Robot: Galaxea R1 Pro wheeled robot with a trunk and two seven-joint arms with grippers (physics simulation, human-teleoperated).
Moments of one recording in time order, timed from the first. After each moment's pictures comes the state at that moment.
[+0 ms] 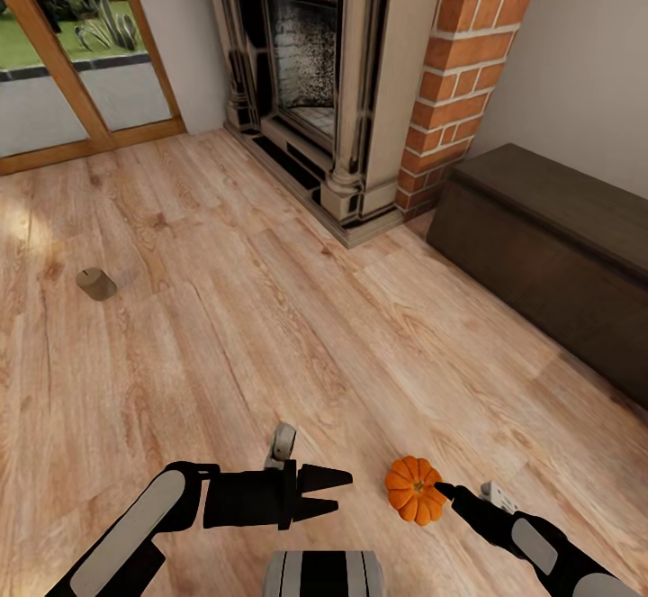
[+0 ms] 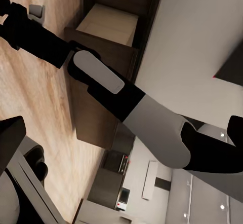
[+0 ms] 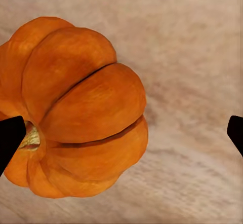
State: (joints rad) left arm -0.32 0.23 -0.50 -1.56 1.71 0.99 0.06; right arm -0.56 -0.24 0.23 -0.29 -0.95 0.28 0.30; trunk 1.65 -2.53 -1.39
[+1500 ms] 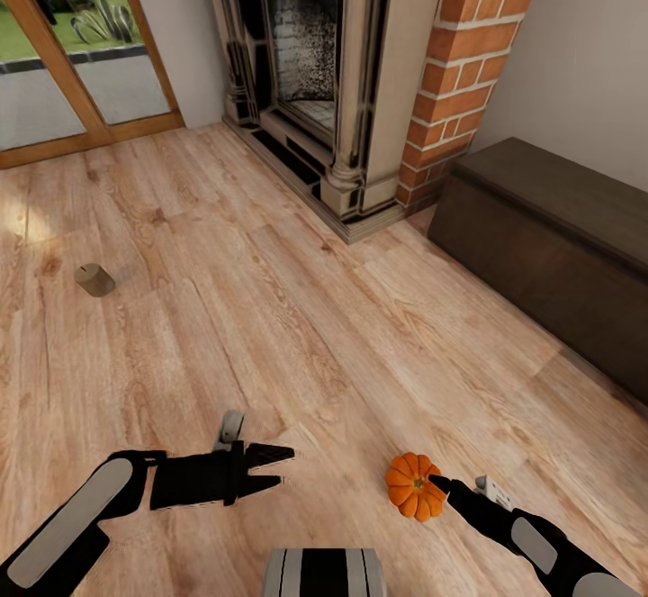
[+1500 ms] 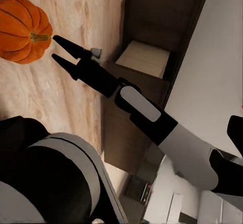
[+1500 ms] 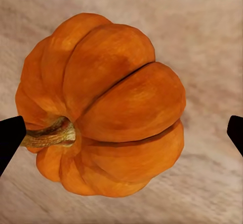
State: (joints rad) left arm -0.32 0.39 -0.38 -1.55 1.72 0.99 0.05; right arm -0.56 -0.24 0.23 -0.30 -0.95 0.27 0.41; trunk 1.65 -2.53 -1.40
